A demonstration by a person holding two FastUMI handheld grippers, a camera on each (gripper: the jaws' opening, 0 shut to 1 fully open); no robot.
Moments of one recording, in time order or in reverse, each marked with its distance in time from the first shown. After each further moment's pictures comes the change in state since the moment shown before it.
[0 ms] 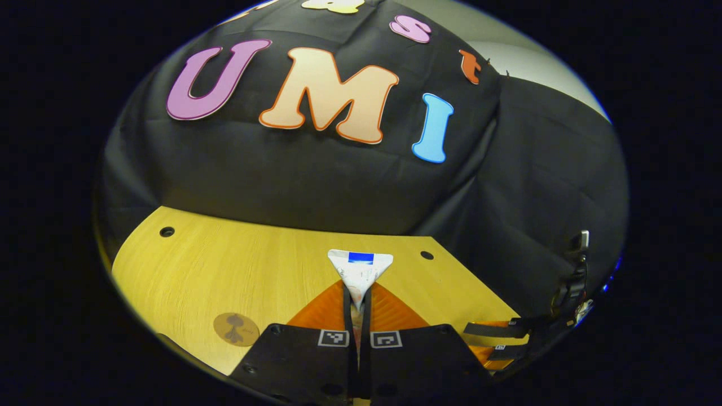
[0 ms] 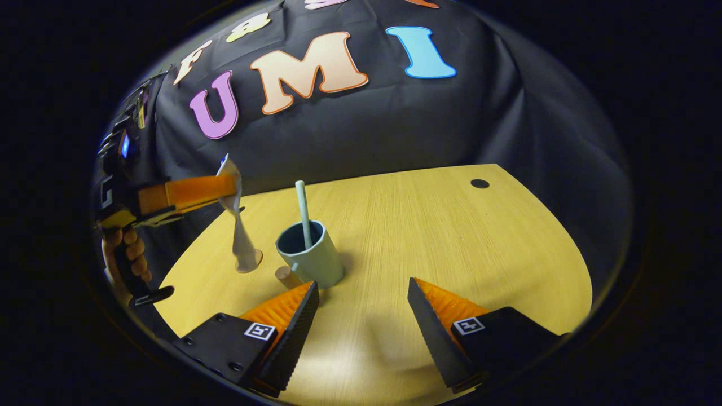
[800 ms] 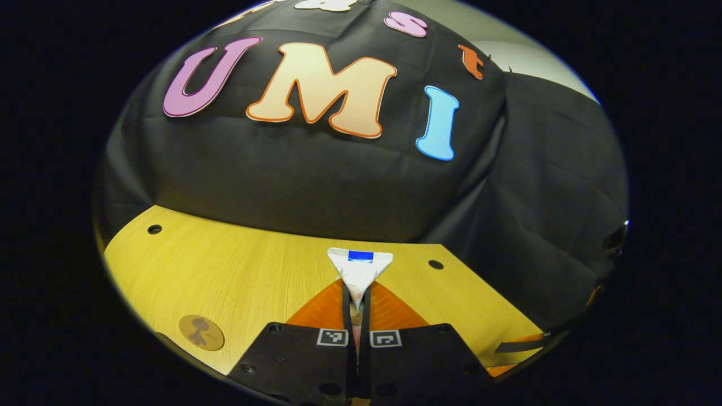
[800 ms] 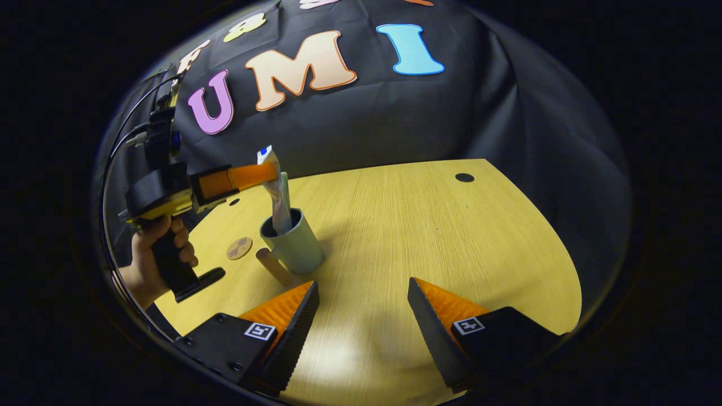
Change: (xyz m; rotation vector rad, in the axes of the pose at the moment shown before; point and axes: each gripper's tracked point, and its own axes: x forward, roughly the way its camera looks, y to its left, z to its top) left arm 0.060 -0.009 -0.040 0.012 0.004 0.098; right arm -0.013 -0.032 -0.006 -0.009 0.027 -0.002
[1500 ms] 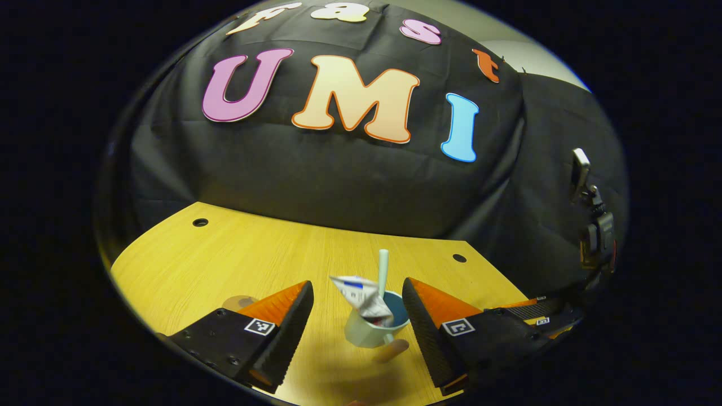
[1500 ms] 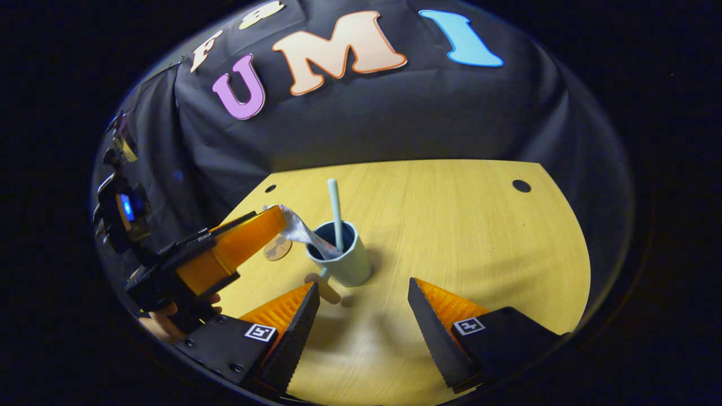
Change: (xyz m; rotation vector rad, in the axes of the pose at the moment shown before) left arm -0.082 0.038 -0.003 -0.019 -0.034 0.130; right arm 0.030 0.081 0.034 -0.073 0.193 0.187
